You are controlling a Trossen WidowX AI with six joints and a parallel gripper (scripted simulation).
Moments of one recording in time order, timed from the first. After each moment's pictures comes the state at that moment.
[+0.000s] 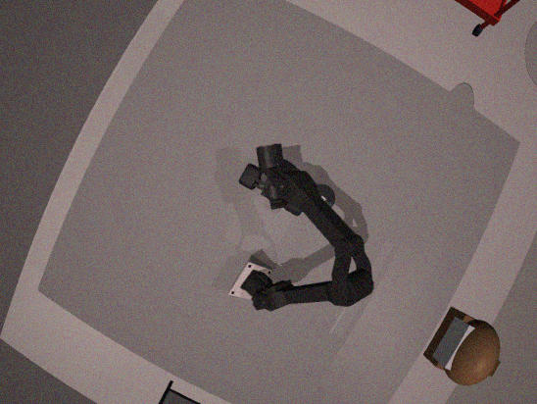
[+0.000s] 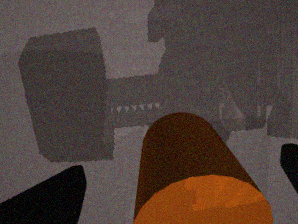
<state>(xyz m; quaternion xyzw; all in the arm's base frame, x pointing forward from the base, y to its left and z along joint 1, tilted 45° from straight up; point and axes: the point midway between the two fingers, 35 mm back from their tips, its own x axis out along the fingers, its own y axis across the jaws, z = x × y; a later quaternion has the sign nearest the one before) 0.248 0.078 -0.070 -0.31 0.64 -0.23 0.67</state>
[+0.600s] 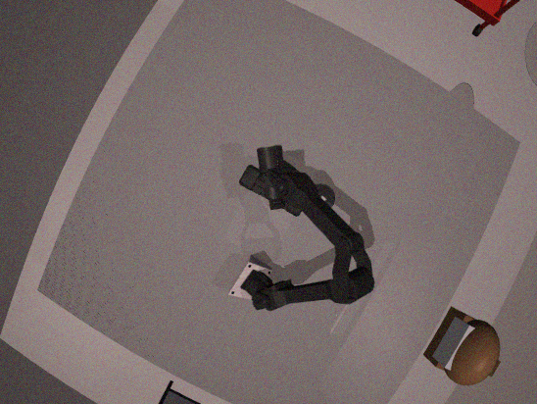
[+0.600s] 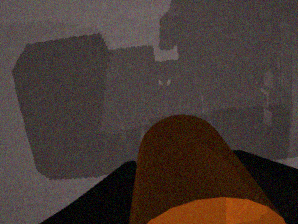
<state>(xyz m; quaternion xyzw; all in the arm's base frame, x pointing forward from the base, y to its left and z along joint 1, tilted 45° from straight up) 0.247 0.069 -0.078 -0.31 0.64 -0.23 0.67</state>
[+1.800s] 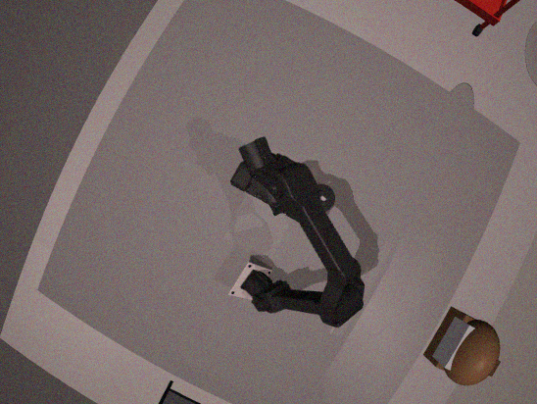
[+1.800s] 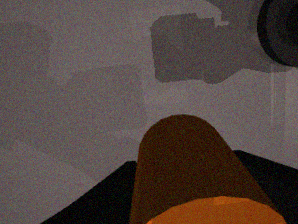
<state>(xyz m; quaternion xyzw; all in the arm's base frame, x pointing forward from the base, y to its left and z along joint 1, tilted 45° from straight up) 0.226 0.166 0.015 -0.31 0.64 -0.22 0.66</state>
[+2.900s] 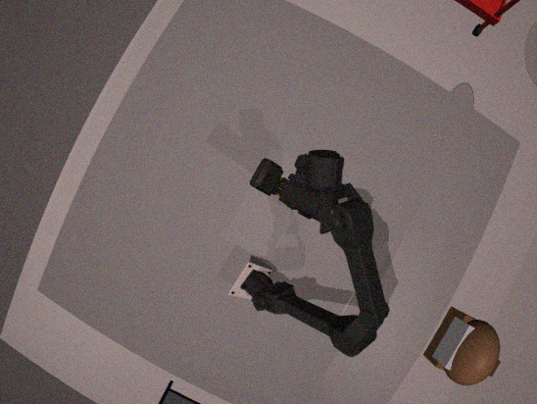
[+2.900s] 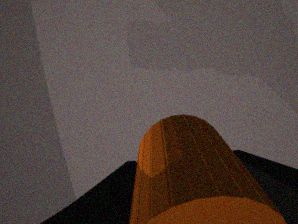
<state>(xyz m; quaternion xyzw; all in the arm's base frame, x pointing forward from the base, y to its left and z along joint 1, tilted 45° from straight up) 0.239 0.211 0.060 -0.09 0.71 0.01 0.70</state>
